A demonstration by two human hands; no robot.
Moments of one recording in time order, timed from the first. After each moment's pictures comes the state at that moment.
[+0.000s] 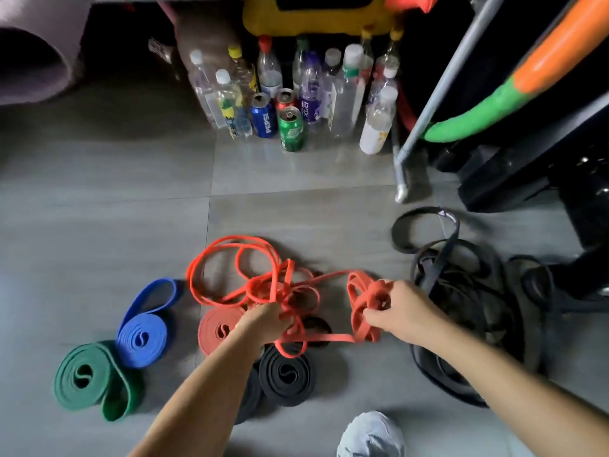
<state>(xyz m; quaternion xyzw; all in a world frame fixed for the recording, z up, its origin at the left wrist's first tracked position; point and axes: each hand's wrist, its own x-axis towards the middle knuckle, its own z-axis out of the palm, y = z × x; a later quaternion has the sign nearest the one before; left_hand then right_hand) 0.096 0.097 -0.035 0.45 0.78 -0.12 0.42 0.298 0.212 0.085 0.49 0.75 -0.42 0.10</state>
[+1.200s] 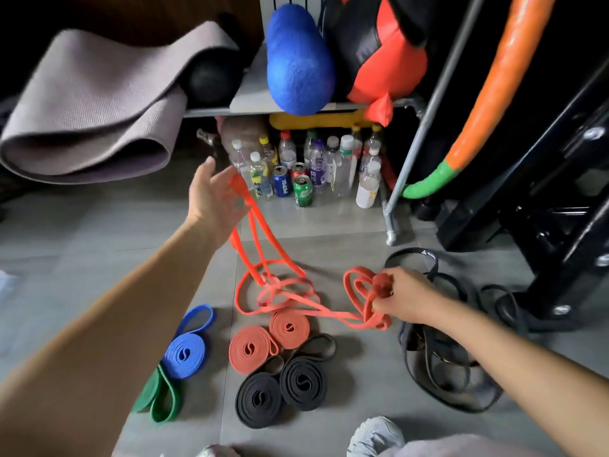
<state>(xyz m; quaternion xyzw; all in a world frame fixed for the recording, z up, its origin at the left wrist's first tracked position) 0.014 0.132 0.262 0.09 0.55 0.69 0.45 0.303 0.189 0.209 0.49 0.81 -0.33 0.06</state>
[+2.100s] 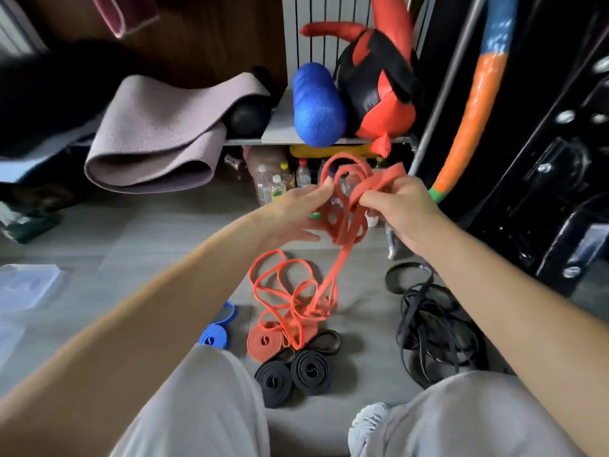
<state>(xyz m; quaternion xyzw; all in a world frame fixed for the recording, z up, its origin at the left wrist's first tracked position) 0.118 0.066 0.369 0.37 0.65 0.42 0.51 0.266 0.141 0.374 0.34 0.68 -0.56 -0.33</state>
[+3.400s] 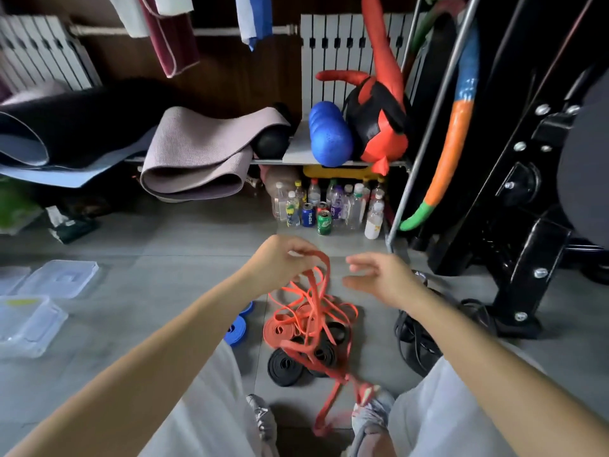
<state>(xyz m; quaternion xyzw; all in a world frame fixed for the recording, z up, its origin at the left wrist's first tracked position) 0.159 -0.103 0.389 0.47 0.73 0.39 0.30 0.327 0.011 0.346 0.39 0.78 -0.47 -0.14</state>
